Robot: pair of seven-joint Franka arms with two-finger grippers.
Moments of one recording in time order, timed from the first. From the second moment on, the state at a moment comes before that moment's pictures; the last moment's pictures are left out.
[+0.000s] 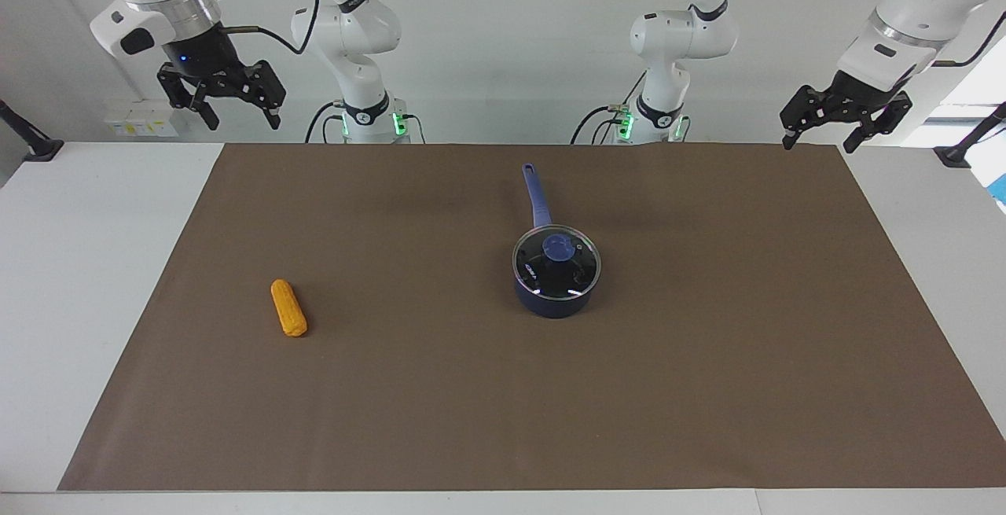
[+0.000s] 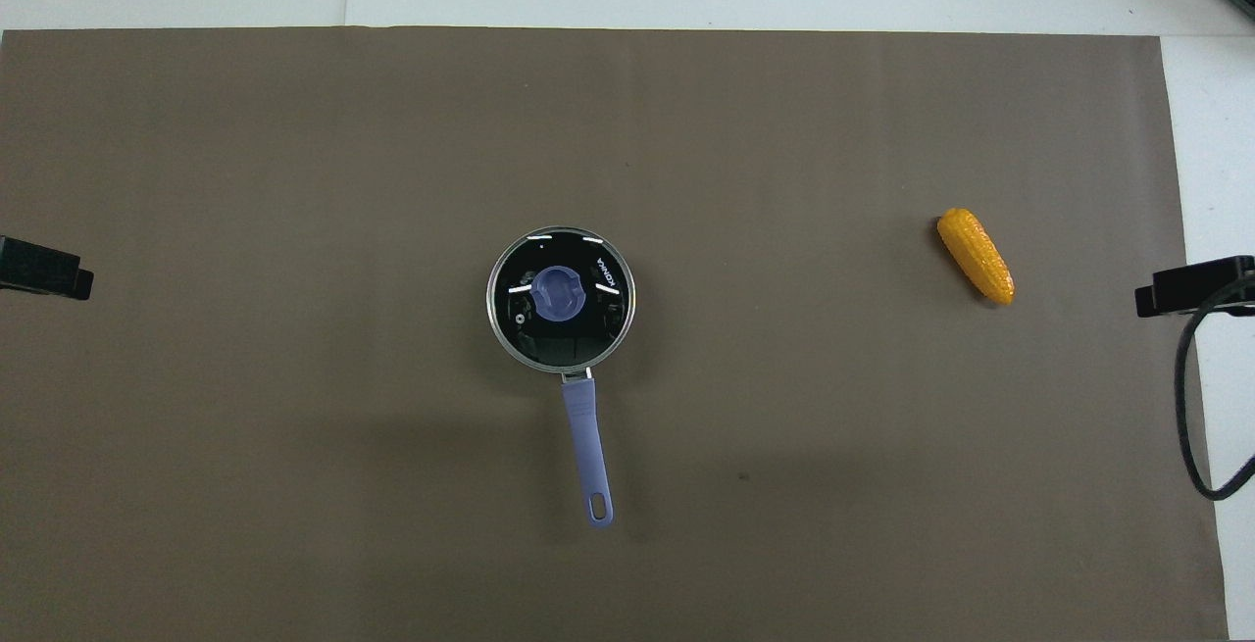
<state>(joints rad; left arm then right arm) -0.06 -0.03 0.04 -1.53 0.01 1.48 0.14 0.02 -0.09 -0.07 -1.57 0.02 1.47 -0.03</state>
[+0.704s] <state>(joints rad) -0.06 -0.03 0.04 -1.53 0.01 1.48 0.14 0.02 -0.09 -0.07 -1.57 0.02 1.47 -0.03</state>
